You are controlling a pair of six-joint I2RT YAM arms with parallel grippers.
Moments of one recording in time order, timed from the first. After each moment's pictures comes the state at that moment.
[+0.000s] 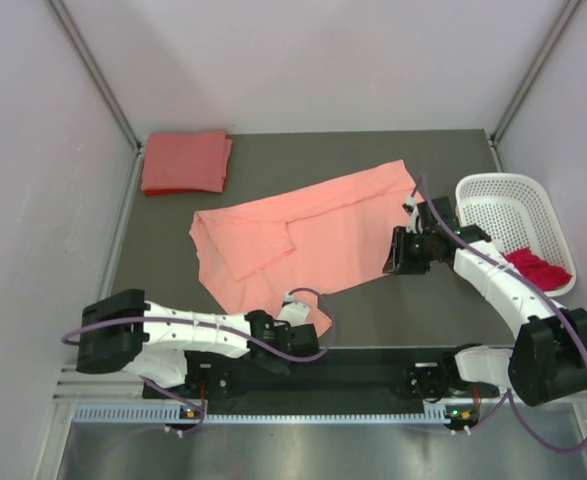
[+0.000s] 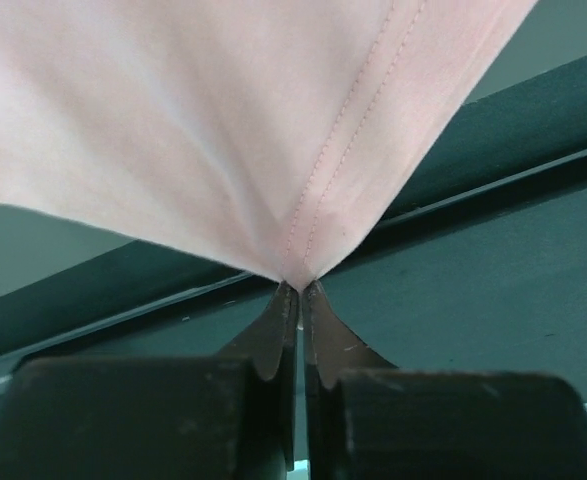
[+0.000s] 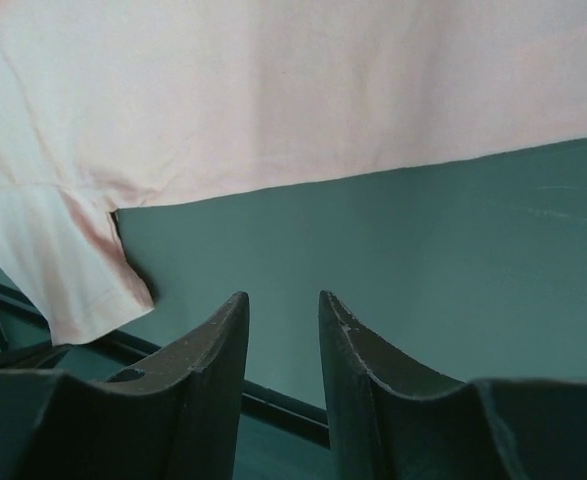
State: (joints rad) left arm -1.41 1.39 0.72 -0.71 -0.24 -1.00; right arm 0.27 1.24 0.86 -0.67 -0.27 0.34
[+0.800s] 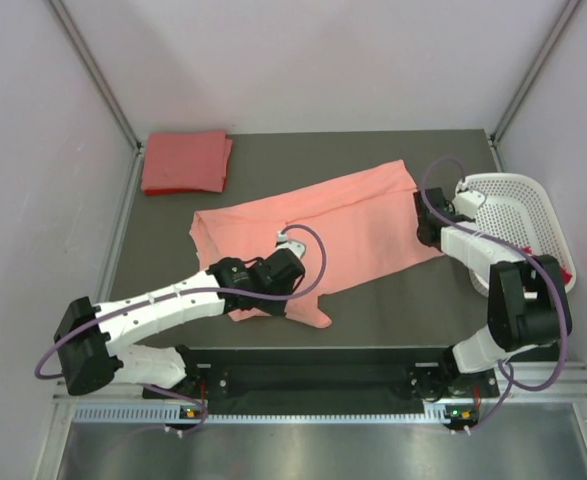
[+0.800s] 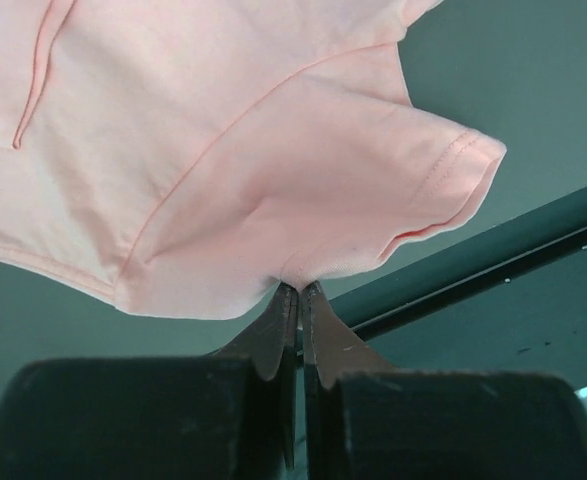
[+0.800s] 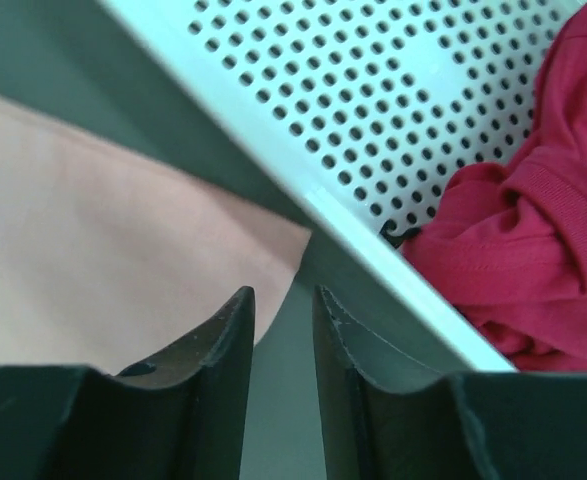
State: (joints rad) left arm -1.06 1.27 0.97 -0.81 -0.25 -0.58; right arm 0.21 1.50 0.86 -0.39 0.78 0.68
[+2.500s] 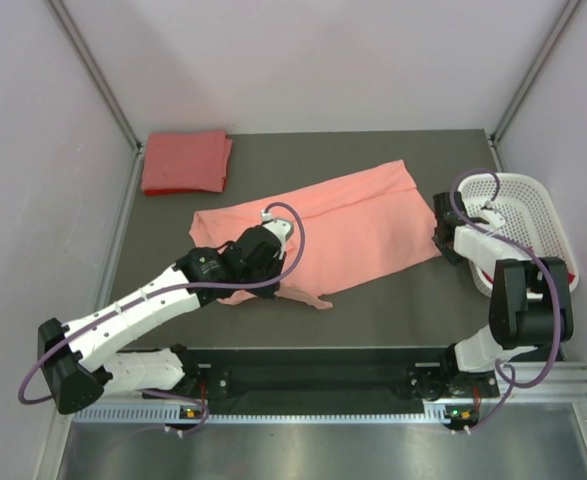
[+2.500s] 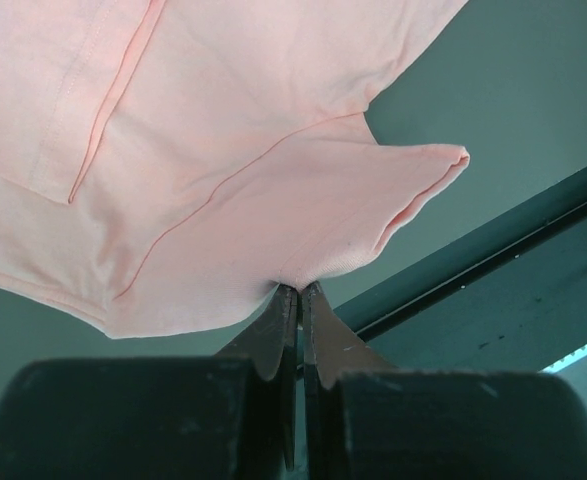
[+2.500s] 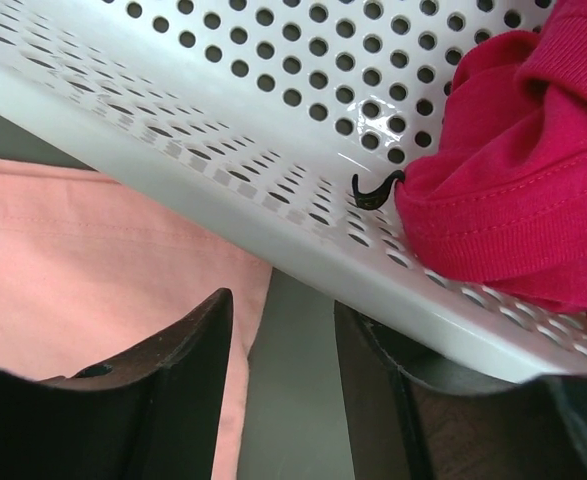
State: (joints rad) left arm -0.92 1.14 1.04 -0.81 -0.14 -0.44; right arm 0.05 1.53 0.86 -0.46 0.58 1.02
